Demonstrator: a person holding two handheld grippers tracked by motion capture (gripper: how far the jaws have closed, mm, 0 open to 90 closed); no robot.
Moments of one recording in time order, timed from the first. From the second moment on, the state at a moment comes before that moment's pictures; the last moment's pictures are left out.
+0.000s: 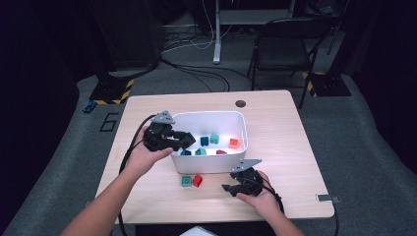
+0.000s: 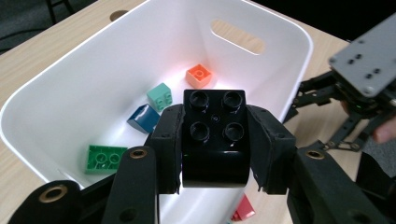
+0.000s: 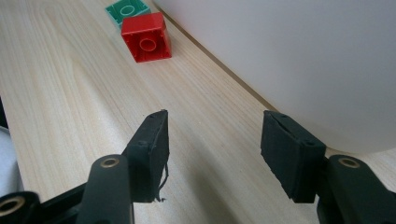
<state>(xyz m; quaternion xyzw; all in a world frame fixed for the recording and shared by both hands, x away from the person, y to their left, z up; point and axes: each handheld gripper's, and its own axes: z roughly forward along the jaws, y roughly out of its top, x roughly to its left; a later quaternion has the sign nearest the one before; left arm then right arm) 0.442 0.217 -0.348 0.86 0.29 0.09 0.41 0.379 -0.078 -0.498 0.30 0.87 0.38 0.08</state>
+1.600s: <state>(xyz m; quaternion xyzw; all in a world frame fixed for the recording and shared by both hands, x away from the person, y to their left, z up) 0.510 0.160 -0.372 0.87 0.31 0.09 0.38 0.380 -0.079 -0.498 0.30 0.87 0.39 0.07</state>
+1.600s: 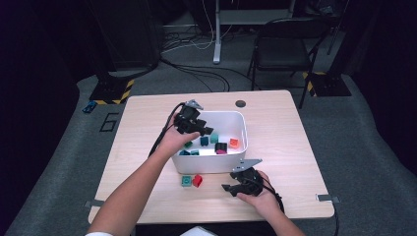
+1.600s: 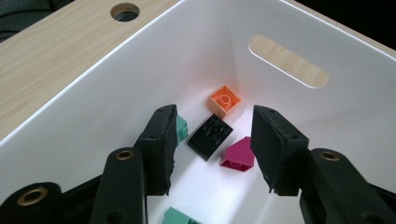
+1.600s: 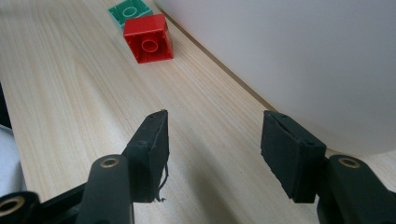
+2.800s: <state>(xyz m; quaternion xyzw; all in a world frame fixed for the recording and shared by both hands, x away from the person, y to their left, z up) 0.372 0.267 -0.364 0.86 0.28 0.11 0.42 0.379 -0.076 -0.500 0.30 0.87 0.38 0.07</state>
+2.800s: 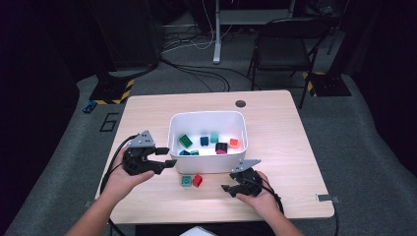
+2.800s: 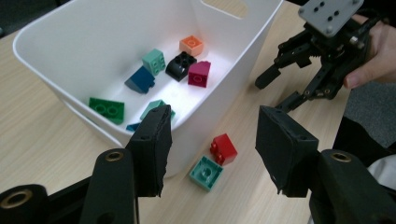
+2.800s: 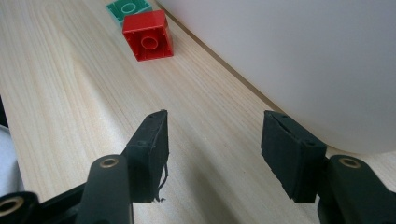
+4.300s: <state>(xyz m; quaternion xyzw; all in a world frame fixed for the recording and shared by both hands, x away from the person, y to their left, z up) 0.383 0.239 -0.507 0.87 0.31 0.06 0.37 0.378 -0.076 -0.499 0.30 0.87 0.38 0.07</state>
